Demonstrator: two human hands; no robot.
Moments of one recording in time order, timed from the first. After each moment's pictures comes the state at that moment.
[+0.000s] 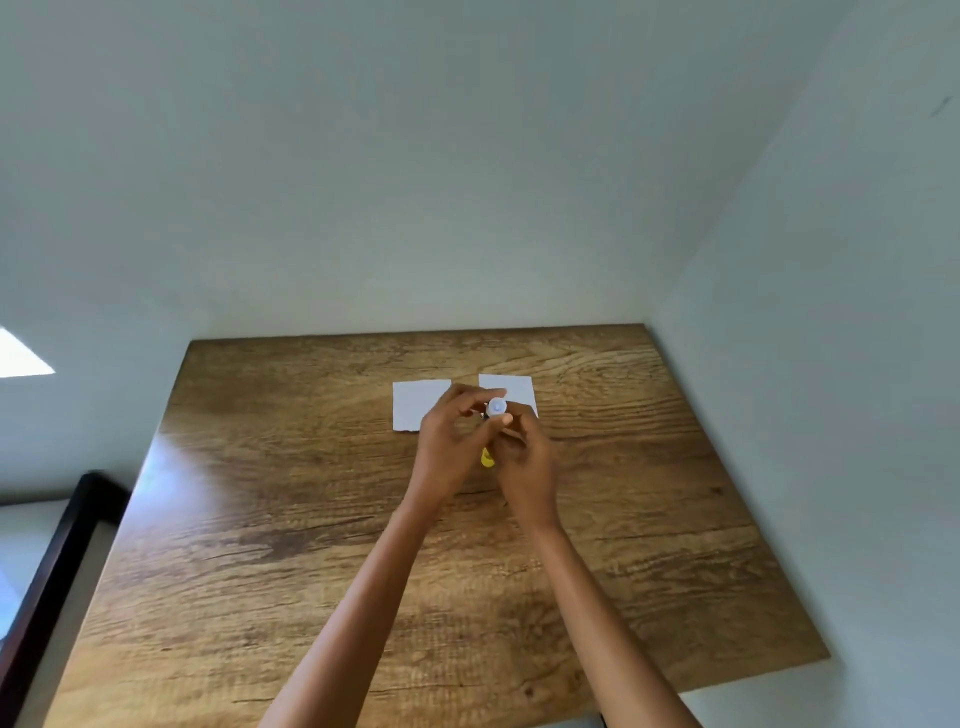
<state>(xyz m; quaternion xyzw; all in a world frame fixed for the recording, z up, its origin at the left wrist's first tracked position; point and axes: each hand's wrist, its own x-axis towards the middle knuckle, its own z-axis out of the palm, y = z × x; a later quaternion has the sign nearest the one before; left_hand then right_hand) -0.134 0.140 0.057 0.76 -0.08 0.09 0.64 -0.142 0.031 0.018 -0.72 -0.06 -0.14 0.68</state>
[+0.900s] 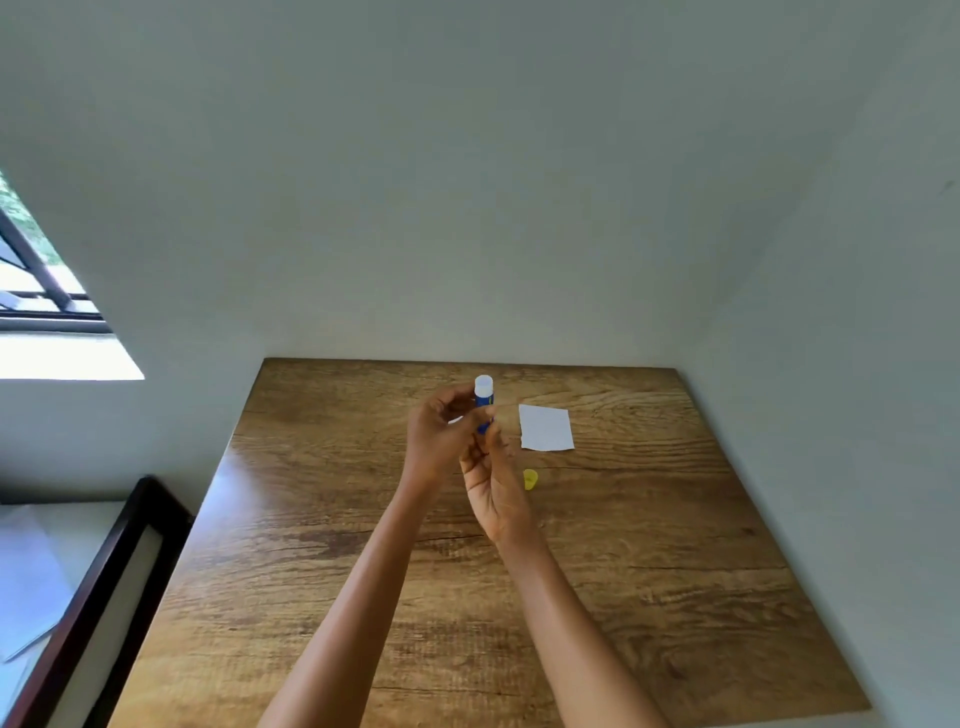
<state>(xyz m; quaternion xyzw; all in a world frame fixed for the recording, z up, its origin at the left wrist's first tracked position) -0.141 0.195 0.090 0.69 0.02 0.12 0.72 -0.137 0.113 0.024 -0.31 0.02 0.08 0.95</state>
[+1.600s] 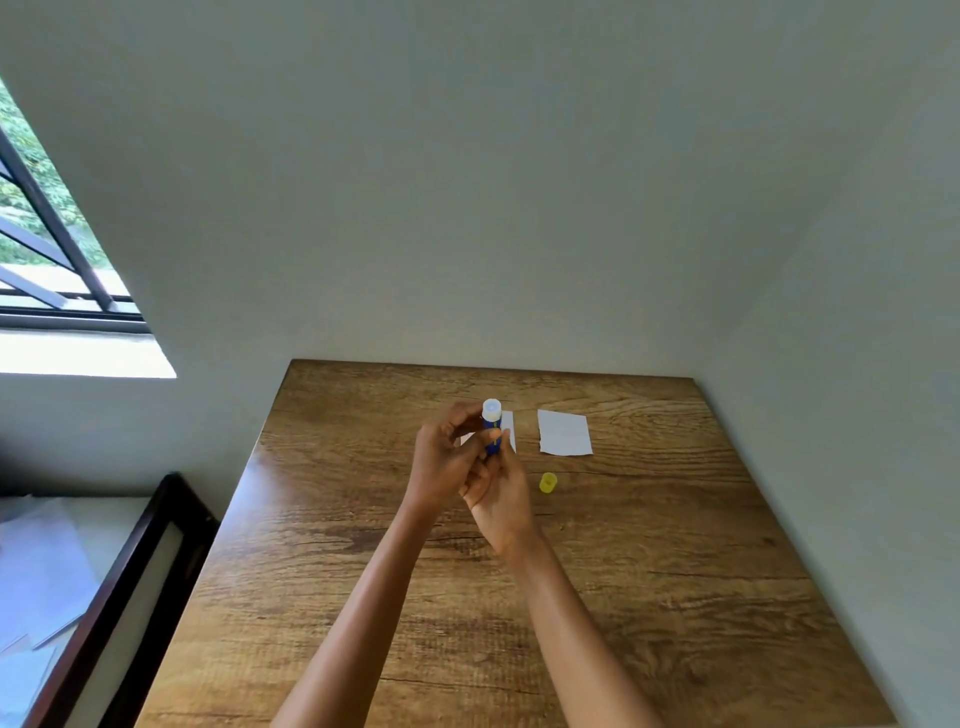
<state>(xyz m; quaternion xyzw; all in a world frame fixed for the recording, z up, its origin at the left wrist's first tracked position) -0.166 0.217 0.083 0.72 -0.06 0.15 0.67 -0.160 0.128 0.037 -0.37 0.00 0.16 0.91</state>
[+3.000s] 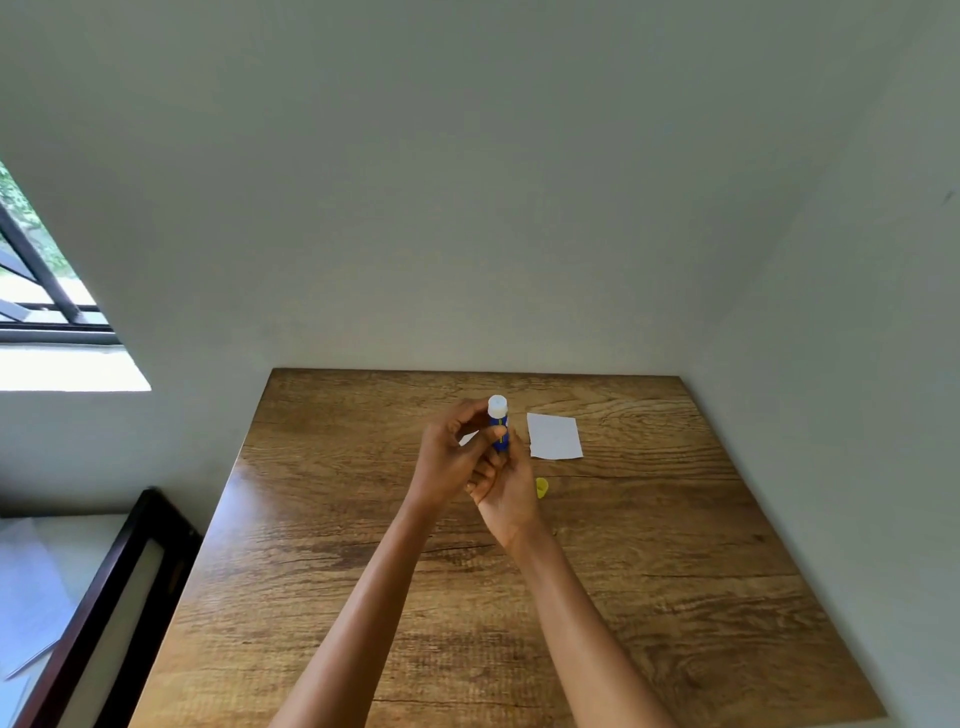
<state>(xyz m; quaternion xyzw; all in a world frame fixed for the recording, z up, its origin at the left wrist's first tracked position) -0.152 0.209 0.090 0.73 -0.11 0.14 0.66 -0.144 0.116 0.042 -0.40 0.04 0.13 0.91</state>
